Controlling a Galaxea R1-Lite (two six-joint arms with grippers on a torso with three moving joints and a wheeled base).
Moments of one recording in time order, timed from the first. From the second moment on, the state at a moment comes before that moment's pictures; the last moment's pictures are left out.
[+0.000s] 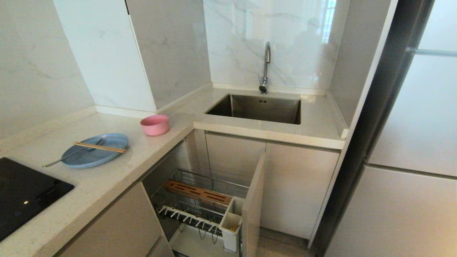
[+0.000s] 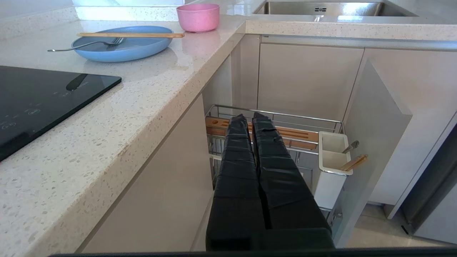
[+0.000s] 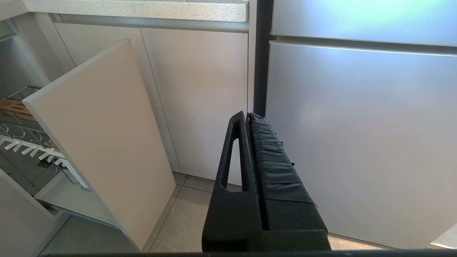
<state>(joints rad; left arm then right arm) 0.00 0.00 0.00 -0.07 -0.01 0.04 0.00 0.00 0.00 0.00 0.00 0.03</state>
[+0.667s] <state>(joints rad) 0.00 0.00 0.00 -0.07 -0.01 0.04 0.00 0.00 0.00 0.00 0.00 0.03</state>
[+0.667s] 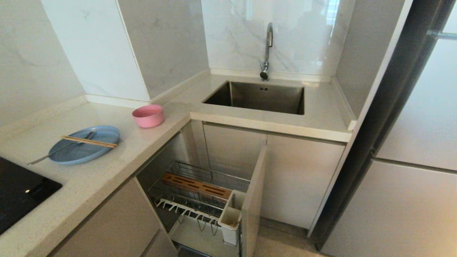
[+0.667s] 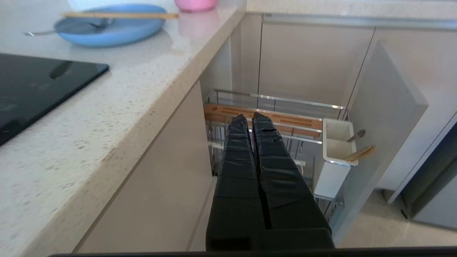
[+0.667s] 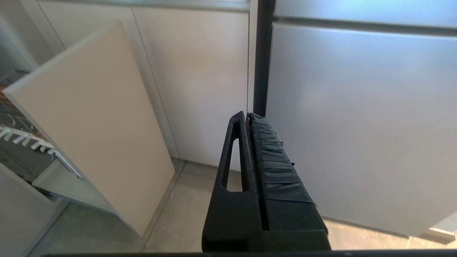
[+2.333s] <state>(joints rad) 0.00 0.00 0.00 -0.07 -0.01 0.04 0.00 0.00 0.00 0.00 0.00 0.03</state>
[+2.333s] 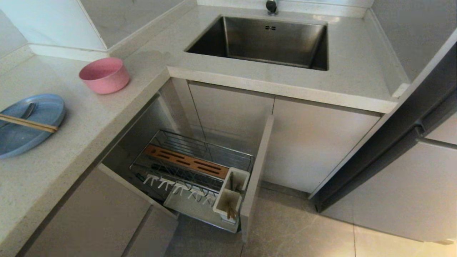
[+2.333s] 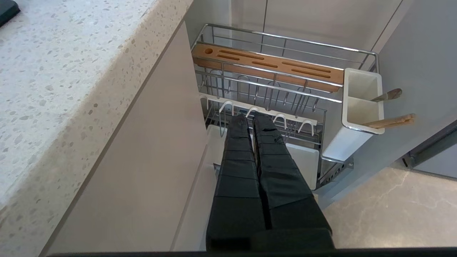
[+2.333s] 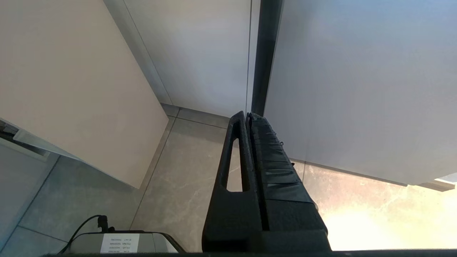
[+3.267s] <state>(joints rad) 0.00 0.03 -0.39 0.03 -0.02 0.04 0.00 0.00 0.00 0.00 0.00 0.03</state>
